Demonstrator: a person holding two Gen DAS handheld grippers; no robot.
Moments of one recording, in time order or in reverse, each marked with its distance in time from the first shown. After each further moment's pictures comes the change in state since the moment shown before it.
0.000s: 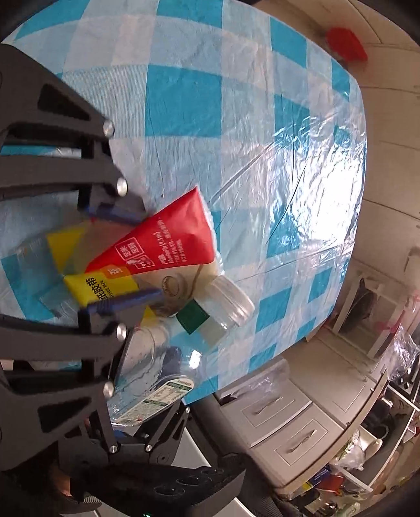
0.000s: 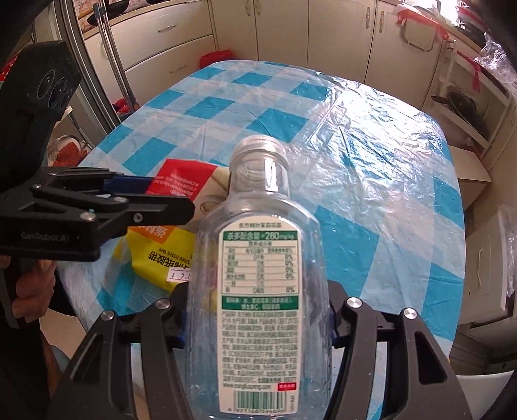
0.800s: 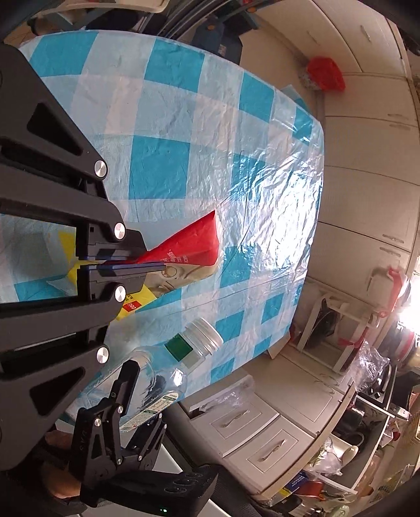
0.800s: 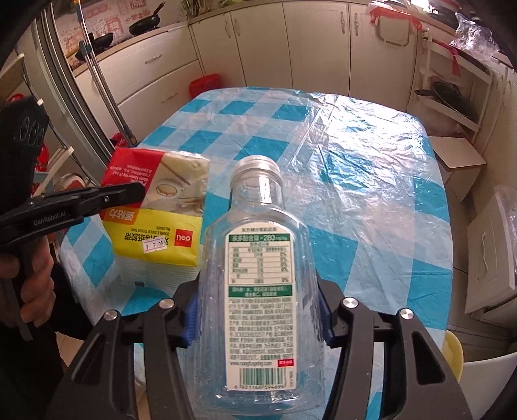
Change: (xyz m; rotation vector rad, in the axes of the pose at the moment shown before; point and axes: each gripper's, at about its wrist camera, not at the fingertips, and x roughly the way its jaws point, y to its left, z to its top) left arm -0.065 0.017 0.002 -0.027 -0.187 0.100; right arm -0.028 -0.016 0.005 0.126 -0.100 0.041
